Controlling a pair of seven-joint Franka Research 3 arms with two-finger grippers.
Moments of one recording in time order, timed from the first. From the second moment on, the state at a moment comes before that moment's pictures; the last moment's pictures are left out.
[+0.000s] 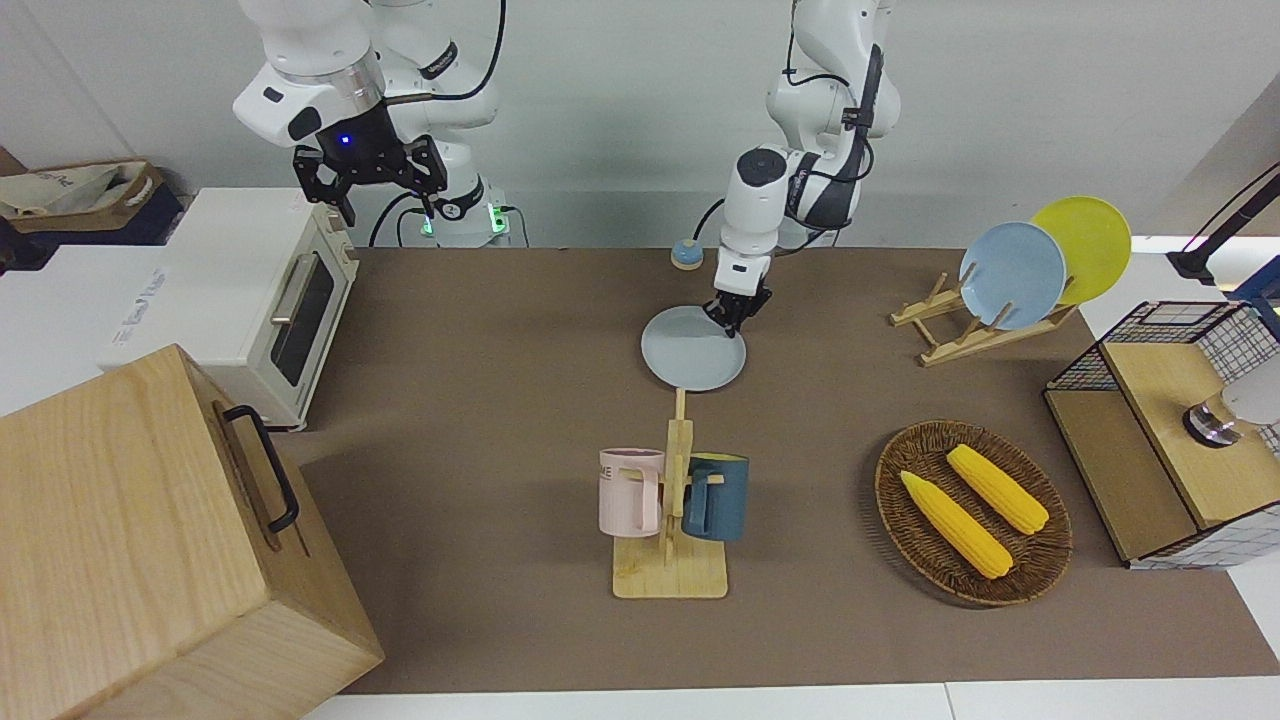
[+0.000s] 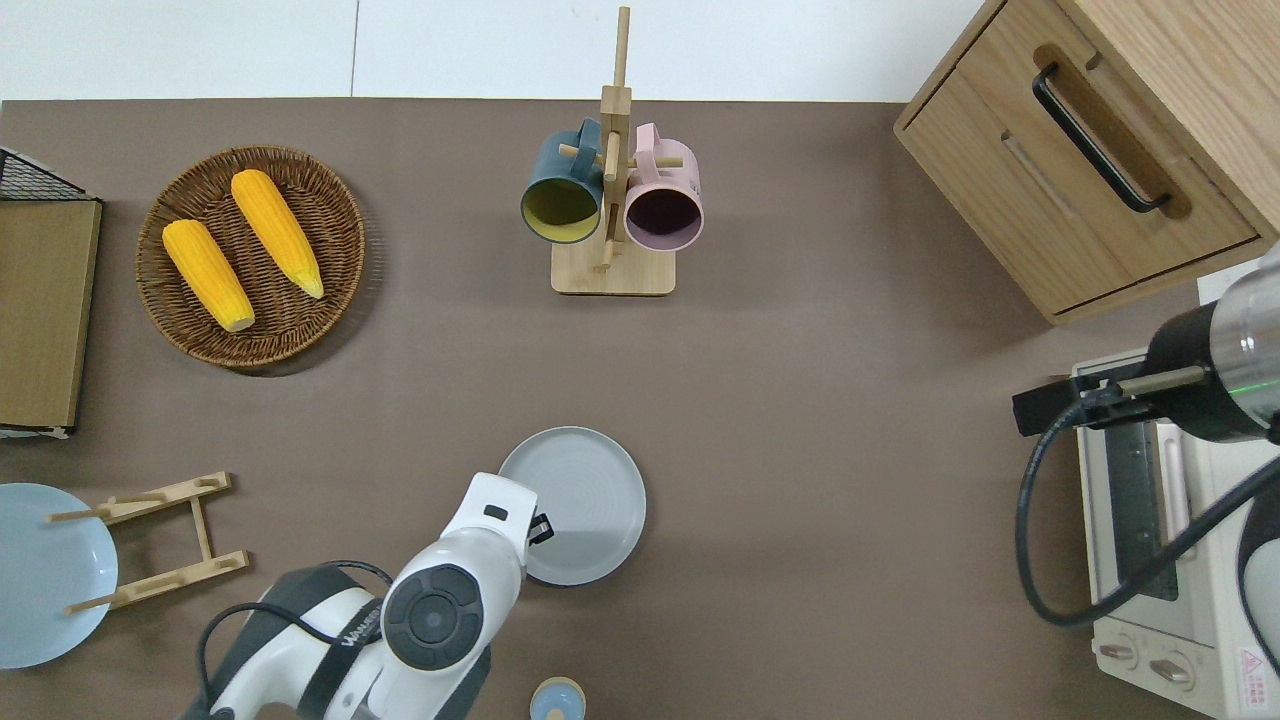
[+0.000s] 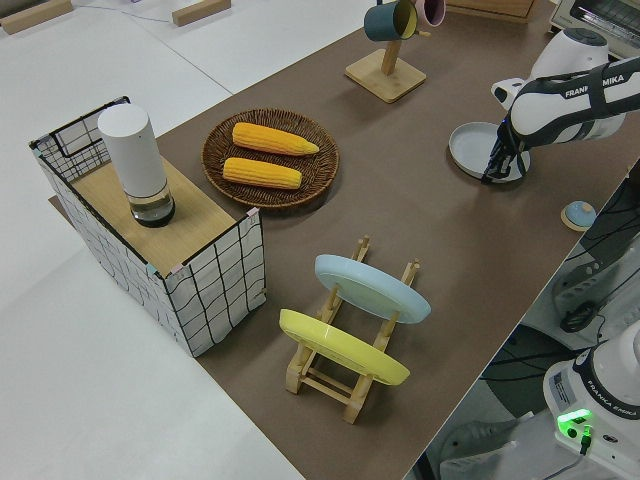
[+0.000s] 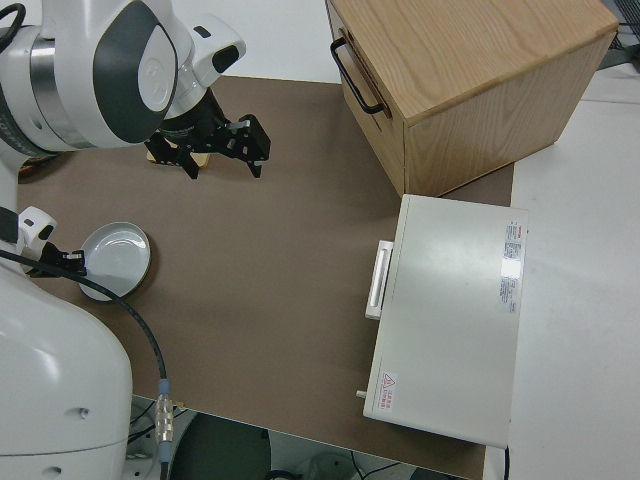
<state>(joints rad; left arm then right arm) -0.34 -0.08 -0.25 -2.56 0.05 2.54 -1.03 0.02 -0.01 0.12 -1.48 0.00 1.39 0.02</state>
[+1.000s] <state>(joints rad) -0.48 0.15 -0.44 -2.27 0.24 2.41 -1.59 0.02 -0.01 0.12 -1.48 0.00 1.39 0.02</state>
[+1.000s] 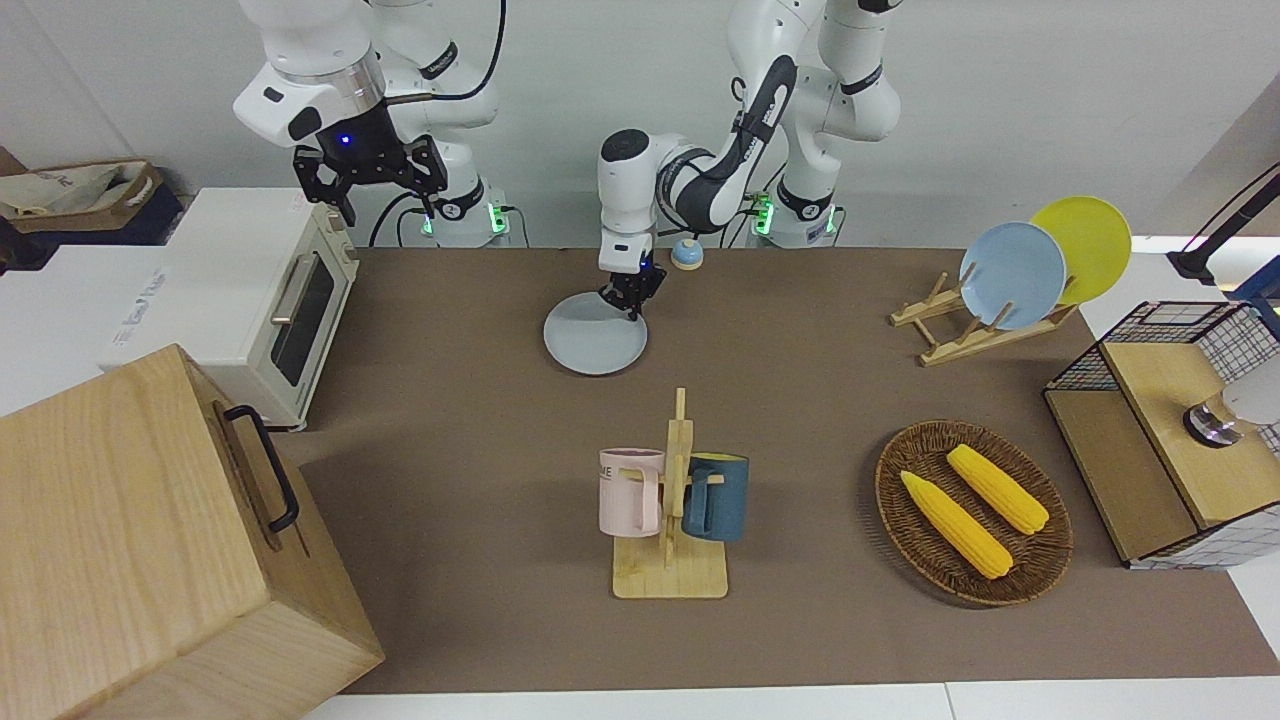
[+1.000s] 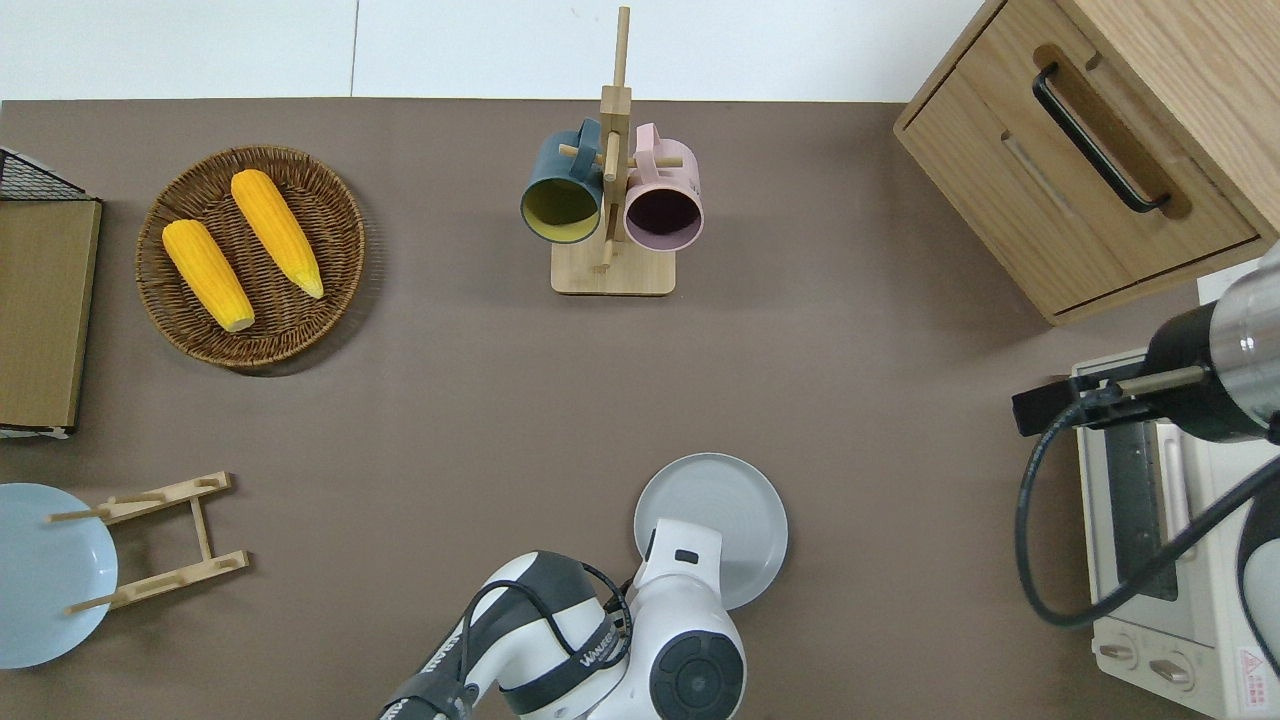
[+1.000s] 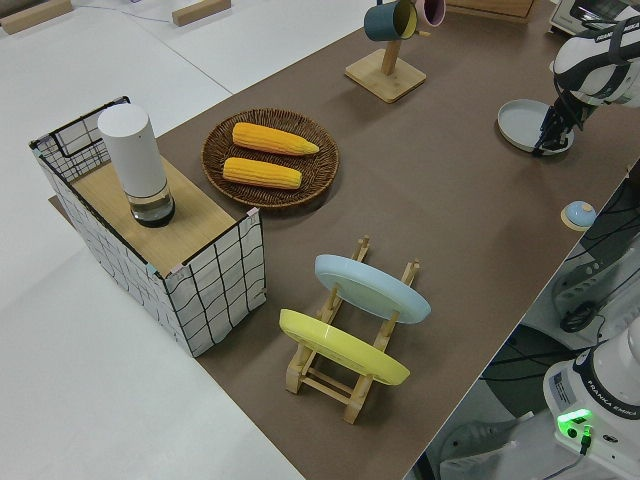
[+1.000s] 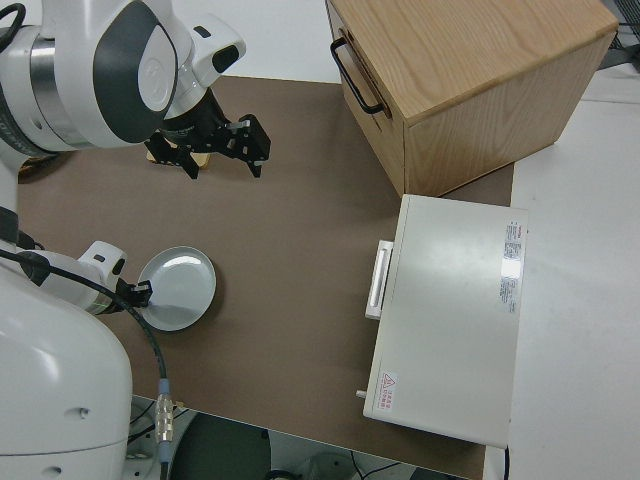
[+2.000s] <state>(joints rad) -0.51 0.23 -0.44 -2.21 0.30 2.37 -1.61 0.02 -0.01 0.12 -1.48 0.00 1.39 0.02</state>
